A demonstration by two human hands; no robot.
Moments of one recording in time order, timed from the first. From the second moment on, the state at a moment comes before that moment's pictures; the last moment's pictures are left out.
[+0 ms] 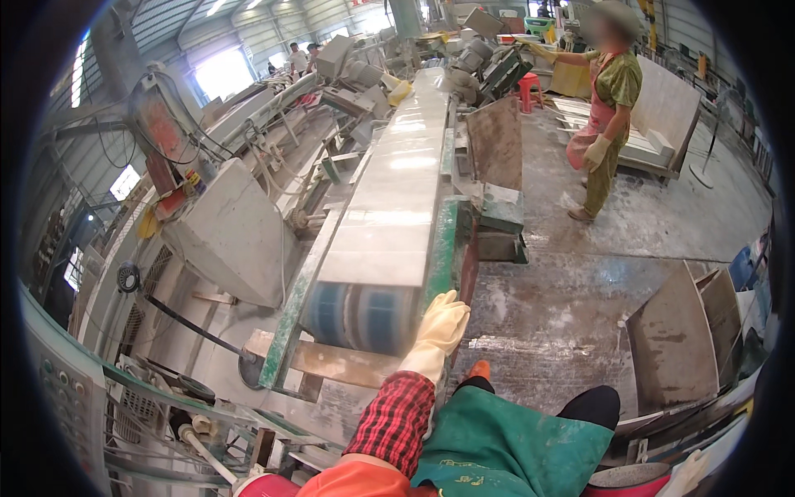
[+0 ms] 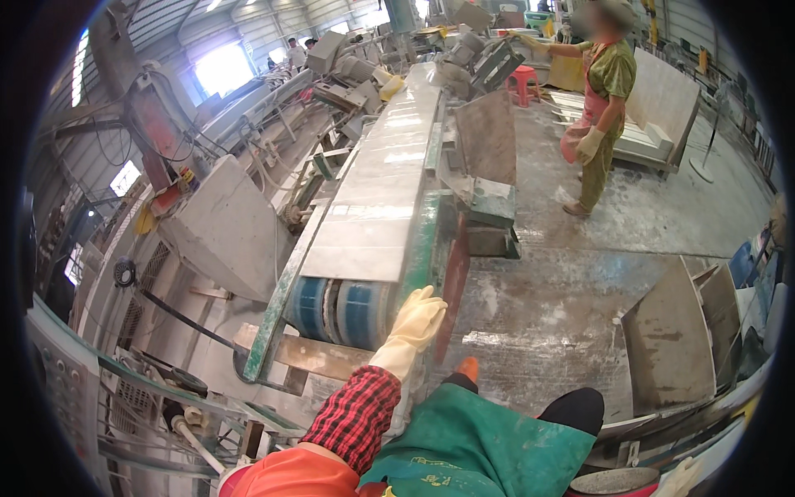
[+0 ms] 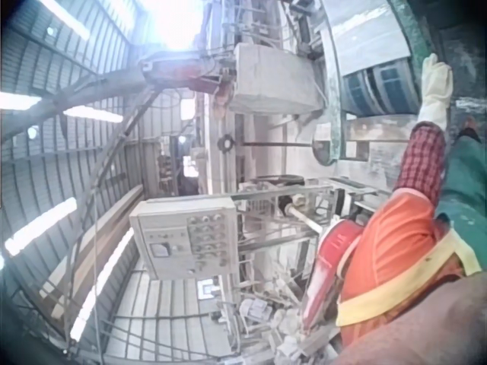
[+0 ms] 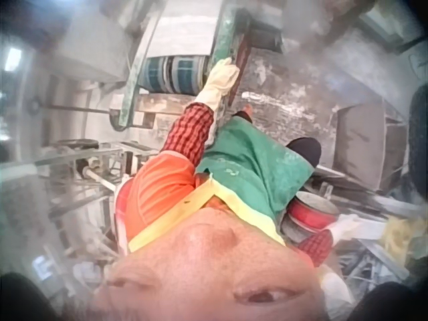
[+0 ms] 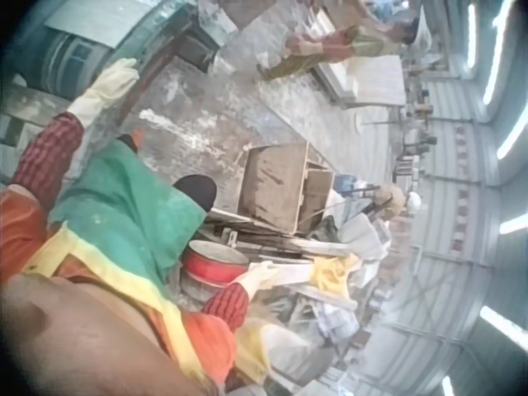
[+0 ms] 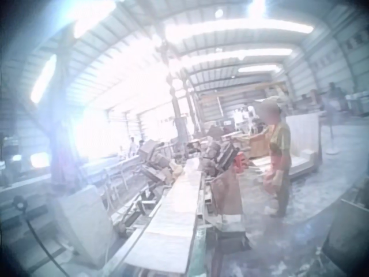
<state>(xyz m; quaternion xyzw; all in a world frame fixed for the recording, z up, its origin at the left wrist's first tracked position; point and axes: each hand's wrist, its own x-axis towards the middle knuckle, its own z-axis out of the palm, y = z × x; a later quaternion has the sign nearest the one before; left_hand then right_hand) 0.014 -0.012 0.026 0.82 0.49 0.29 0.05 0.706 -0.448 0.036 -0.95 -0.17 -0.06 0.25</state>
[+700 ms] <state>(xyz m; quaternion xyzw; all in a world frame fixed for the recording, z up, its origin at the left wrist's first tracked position) 0.015 -0.016 0.032 0.80 0.50 0.34 0.07 0.763 -0.495 -0.040 -0.74 -0.37 -0.49 -0.28</state>
